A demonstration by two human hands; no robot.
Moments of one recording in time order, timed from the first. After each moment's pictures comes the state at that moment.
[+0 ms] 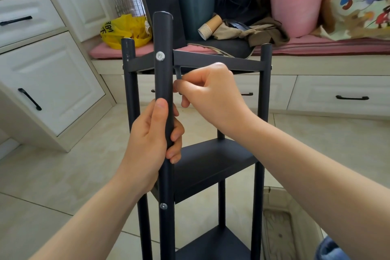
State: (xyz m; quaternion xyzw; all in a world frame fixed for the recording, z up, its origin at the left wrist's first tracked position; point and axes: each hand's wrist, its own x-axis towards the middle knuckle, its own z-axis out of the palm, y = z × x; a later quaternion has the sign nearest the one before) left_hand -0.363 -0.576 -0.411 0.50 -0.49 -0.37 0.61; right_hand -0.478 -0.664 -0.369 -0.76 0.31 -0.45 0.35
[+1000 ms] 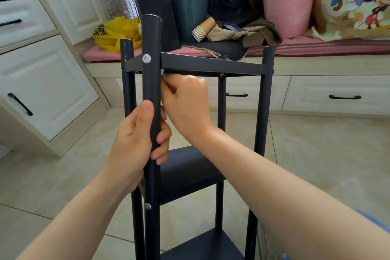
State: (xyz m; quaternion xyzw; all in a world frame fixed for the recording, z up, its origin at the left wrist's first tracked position) left_hand -0.351 -0.584 -0.411 0.49 -0.49 -0.40 0.60; right_hand -0.434 -0.679 -0.399 -0.72 0.31 -0.58 0.23
